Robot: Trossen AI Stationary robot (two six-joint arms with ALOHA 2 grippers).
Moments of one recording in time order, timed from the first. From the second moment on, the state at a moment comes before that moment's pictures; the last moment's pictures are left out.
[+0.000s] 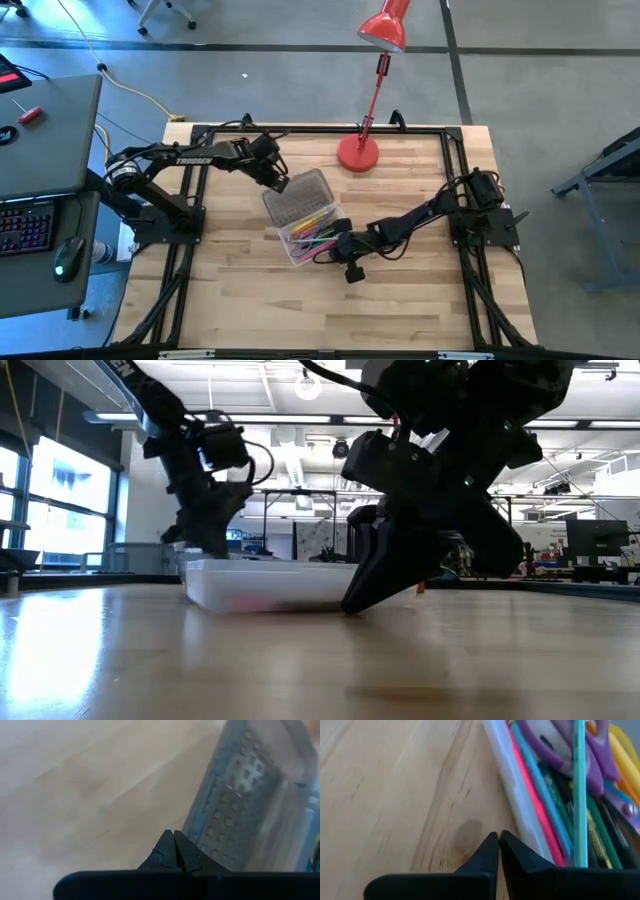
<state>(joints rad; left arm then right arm) 0.53 1.49 0.79 -0.39 0.20 -0.49 0.22 1.90 0.93 0.09 0.13 -0.09</state>
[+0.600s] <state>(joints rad) 0.24 1.49 1.13 -0.71 -0.04 -0.48 0.22 1.90 0.93 0.10 0.12 -0.09</state>
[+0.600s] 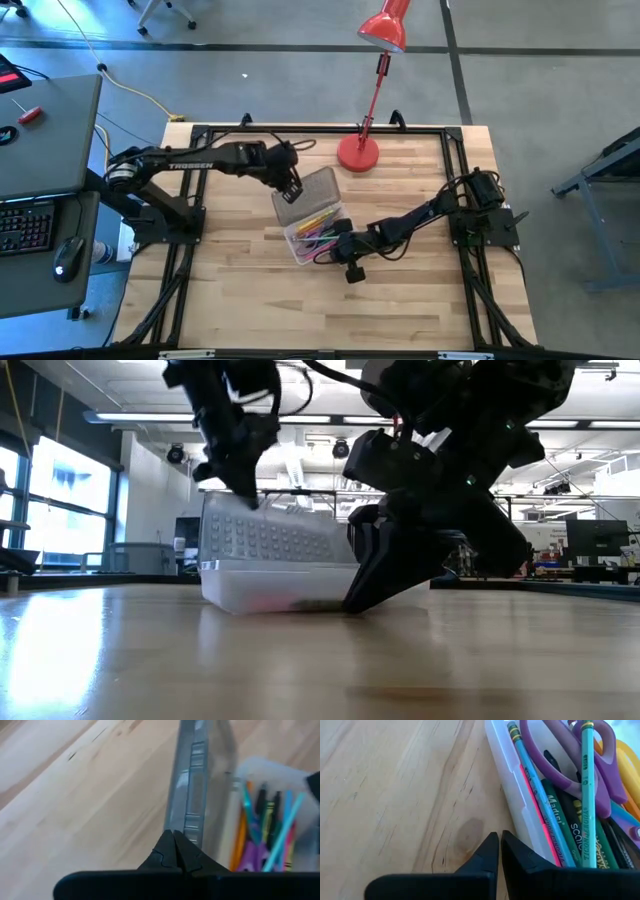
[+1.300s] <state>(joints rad) -0.16 1.51 1.14 -0.59 -0.11 -0.75 0.21 1.91 0.93 0.15 0.16 -0.08</state>
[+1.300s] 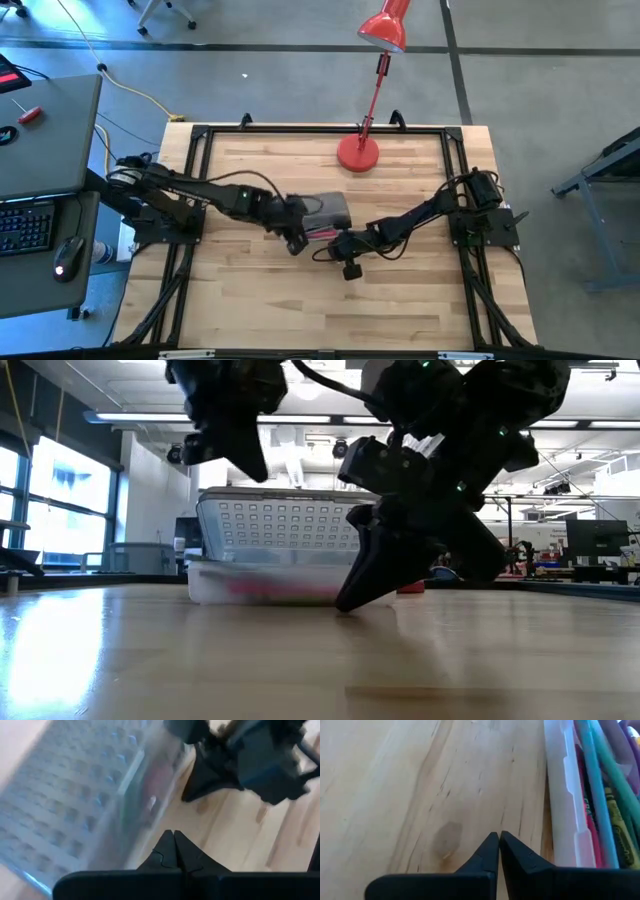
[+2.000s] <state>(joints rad) -0.21 1.53 1.37 -0.82 -0.30 -0.73 0.35 1.72 0.93 0.32 0.03 -0.15</state>
